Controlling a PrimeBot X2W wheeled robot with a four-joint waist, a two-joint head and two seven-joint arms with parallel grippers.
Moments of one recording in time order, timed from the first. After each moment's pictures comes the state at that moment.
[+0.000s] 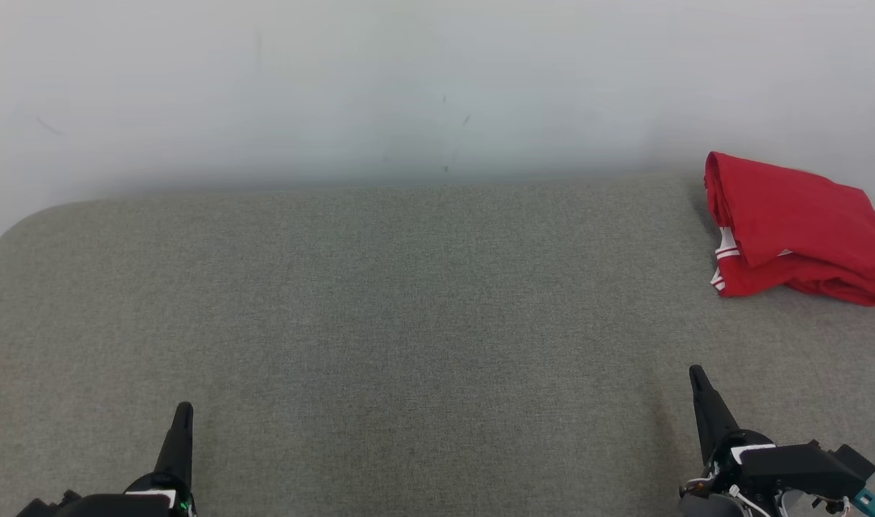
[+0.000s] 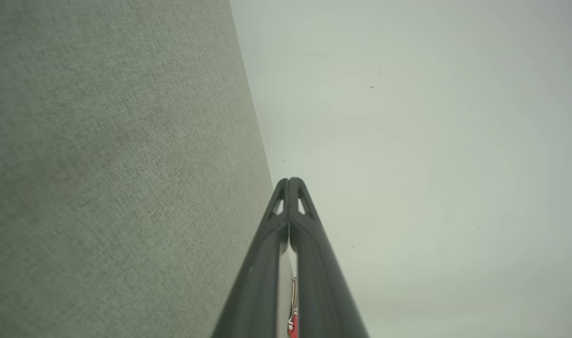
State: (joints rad) left arm -0.09 0.05 0.11 0.24 -1.49 -0.12 0.09; right arm -0.09 -0.06 -0.11 0.24 1.50 0.13 0.09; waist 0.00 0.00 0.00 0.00
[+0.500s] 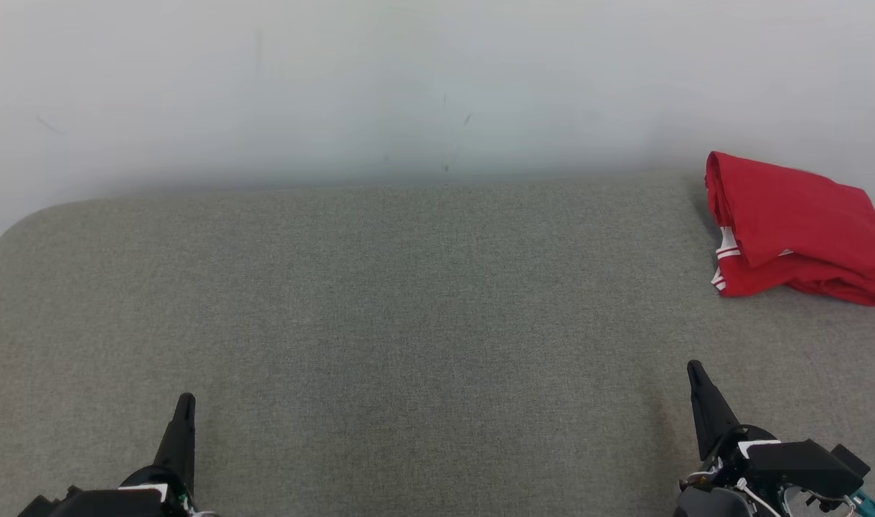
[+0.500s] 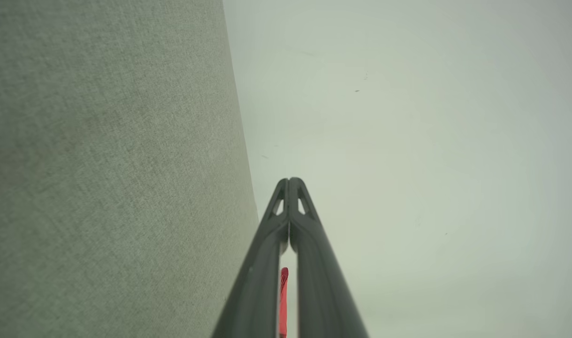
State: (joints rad) left arm -0.10 0.05 0.11 0.25 -1.61 -0.13 0.12; right arm -0.11 -0.05 -0.11 0.24 1.61 0.13 0.11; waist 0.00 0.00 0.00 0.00
